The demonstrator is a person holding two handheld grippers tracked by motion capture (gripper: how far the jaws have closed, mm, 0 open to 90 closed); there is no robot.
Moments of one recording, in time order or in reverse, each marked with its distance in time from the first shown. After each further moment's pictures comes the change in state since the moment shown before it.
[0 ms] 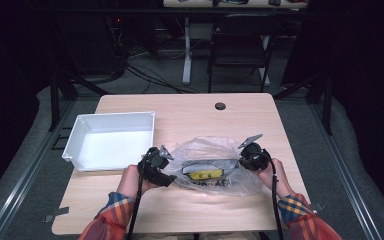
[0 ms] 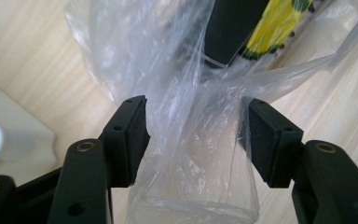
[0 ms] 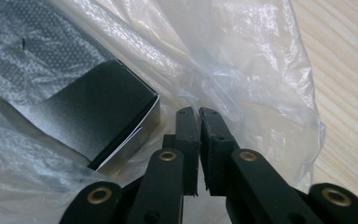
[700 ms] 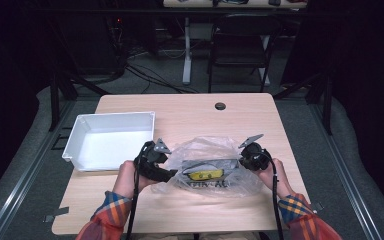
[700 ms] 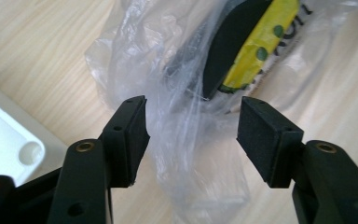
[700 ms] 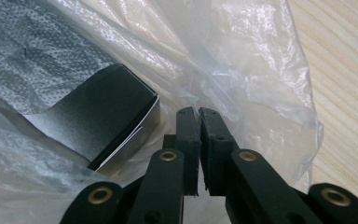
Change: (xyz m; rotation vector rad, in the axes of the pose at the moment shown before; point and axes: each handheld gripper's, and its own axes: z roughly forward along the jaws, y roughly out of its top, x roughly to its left) left arm -0.003 0.013 -0.021 -0.049 -0.012 -0.007; right arm 0.000 0.000 -0.001 -0.005 -0.004 0.004
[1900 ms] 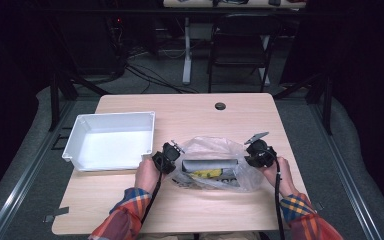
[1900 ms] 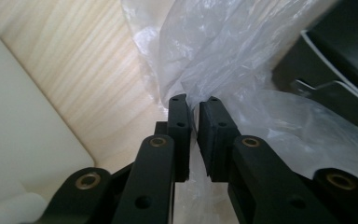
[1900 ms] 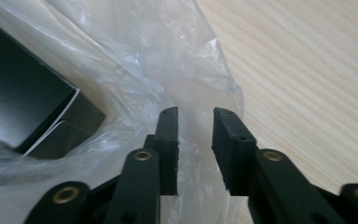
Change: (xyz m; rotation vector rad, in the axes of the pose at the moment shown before) left arm 0.018 0.002 0.095 0.221 0.250 -0.039; right arm -0.018 -0.005 -0.006 -0.012 -0.093 0.057
